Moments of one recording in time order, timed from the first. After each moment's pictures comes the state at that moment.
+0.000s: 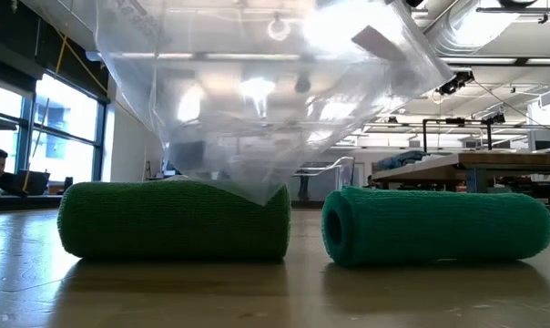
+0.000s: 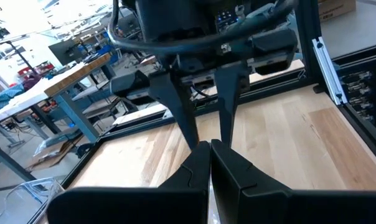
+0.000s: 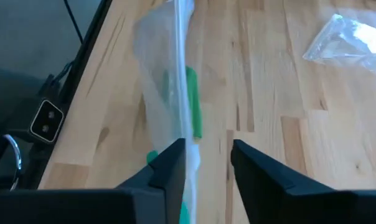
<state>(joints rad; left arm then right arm) -0.74 1.81 1.14 0.48 -1.00 0.24 0.60 1.63 1.25 -0.45 0.41 0.30</state>
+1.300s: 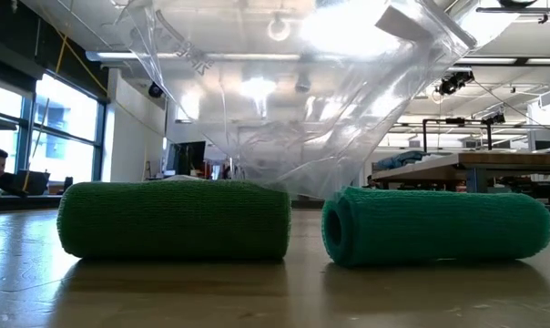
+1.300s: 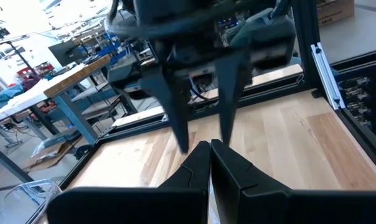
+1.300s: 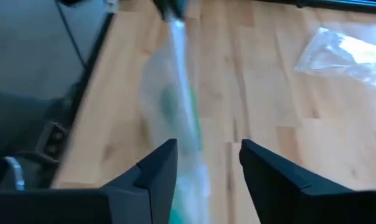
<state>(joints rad) -0.74 1.81 1.14 0.50 -1.00 0.24 0.63 1.61 1.25 -0.42 0.47 0.32</state>
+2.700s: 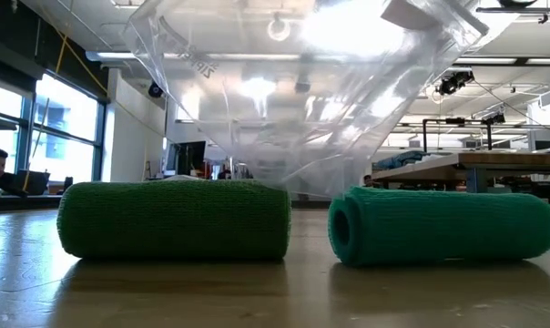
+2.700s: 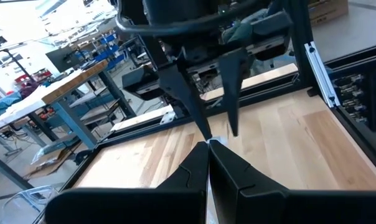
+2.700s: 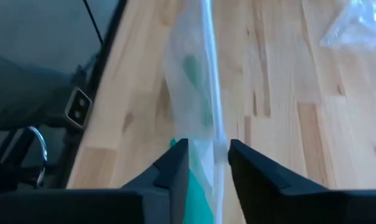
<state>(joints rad) -0.75 1.81 1.14 0.50 -1.00 0.27 0.65 1.59 1.25 -0.51 0.39 0.37</state>
